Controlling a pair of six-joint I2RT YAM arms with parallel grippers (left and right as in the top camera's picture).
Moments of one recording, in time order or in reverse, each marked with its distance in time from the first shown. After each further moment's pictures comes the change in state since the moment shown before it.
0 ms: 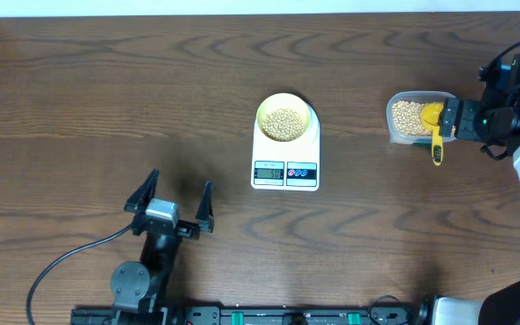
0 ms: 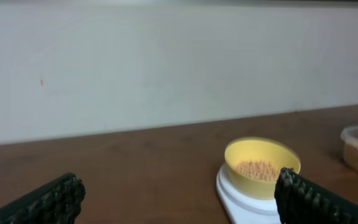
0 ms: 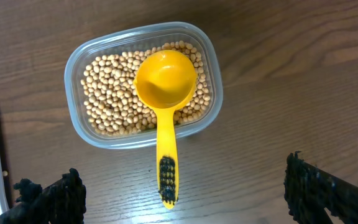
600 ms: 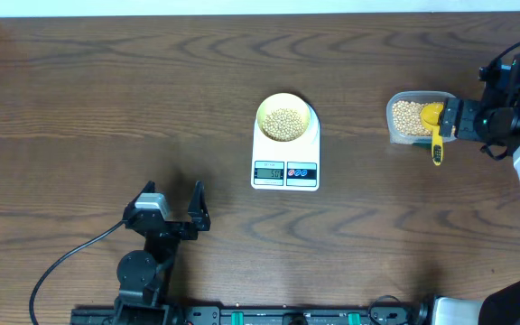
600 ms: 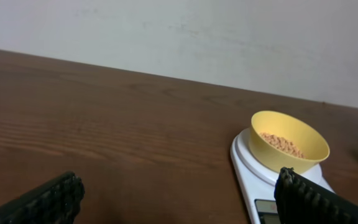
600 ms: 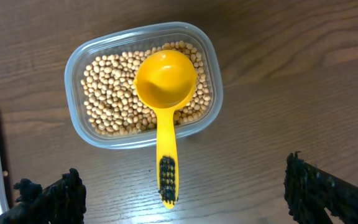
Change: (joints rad) left arm 0.006 -0.001 0.000 -0.185 -0.127 -0.211; right arm 0.000 0.000 0.000 0.000 0.000 0.000
